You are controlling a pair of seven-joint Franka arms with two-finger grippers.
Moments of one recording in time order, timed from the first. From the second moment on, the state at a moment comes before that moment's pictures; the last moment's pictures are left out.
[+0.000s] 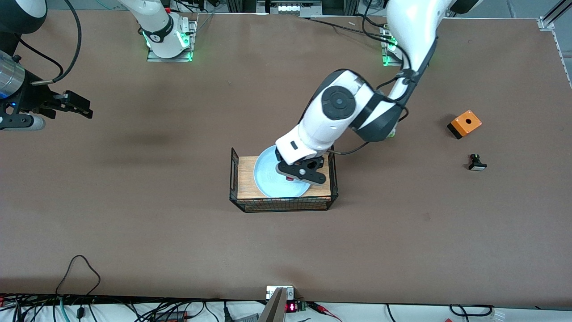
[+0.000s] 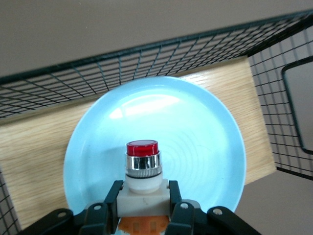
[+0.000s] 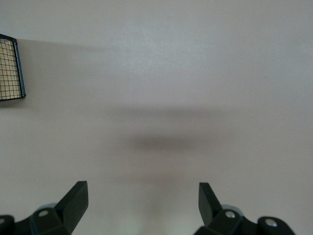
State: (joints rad) left arm -0.49 0.70 -0.21 -1.26 -0.02 2.14 -0.40; right arm 0.07 0.01 -0.06 -1.69 0.00 1.63 -0.02
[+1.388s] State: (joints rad) left arm 0.01 0.33 -0.18 -1.23 0.07 1.38 -0.10; right arm 0.07 0.01 -0.06 -1.68 -0.05 1.64 -0.02
